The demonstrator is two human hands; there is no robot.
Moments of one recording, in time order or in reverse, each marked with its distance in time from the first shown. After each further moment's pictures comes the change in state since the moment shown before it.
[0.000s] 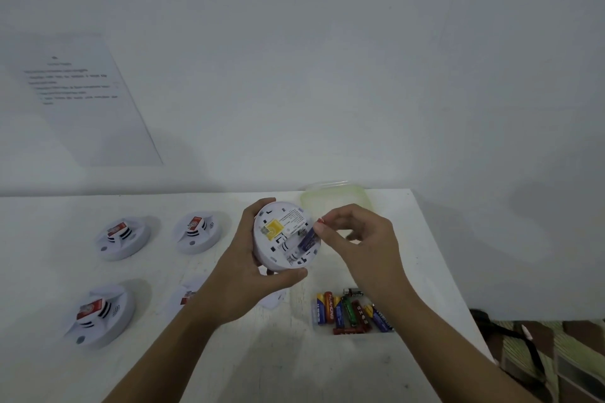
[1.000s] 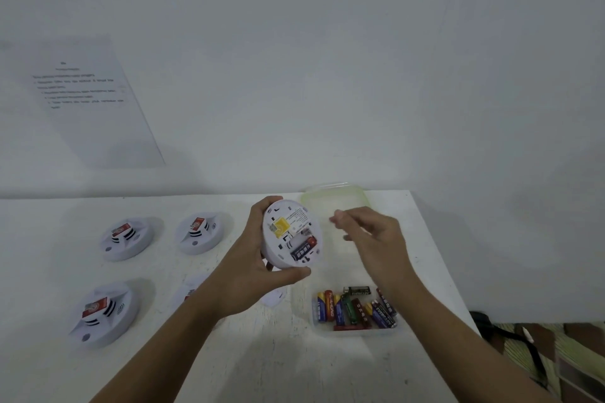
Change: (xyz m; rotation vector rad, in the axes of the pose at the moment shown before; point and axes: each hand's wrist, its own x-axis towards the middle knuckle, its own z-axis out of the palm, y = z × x) left_hand 0.001 0.008 -0.001 0.037 -0.092 -0.009; right_hand 0.007 0.015 -0.014 0.030 0.009 0.027
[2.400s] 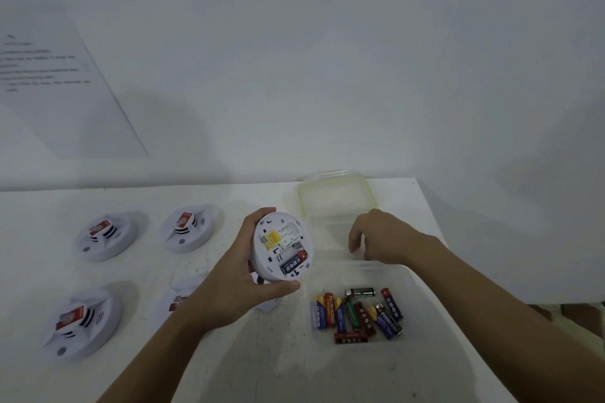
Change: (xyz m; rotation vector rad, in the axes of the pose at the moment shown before) left_hand 0.017 -0.052 -0.006 0.007 -0.030 -0.116; right_hand 0.086 0.061 -0.032 -1.118 -0.720 0.066
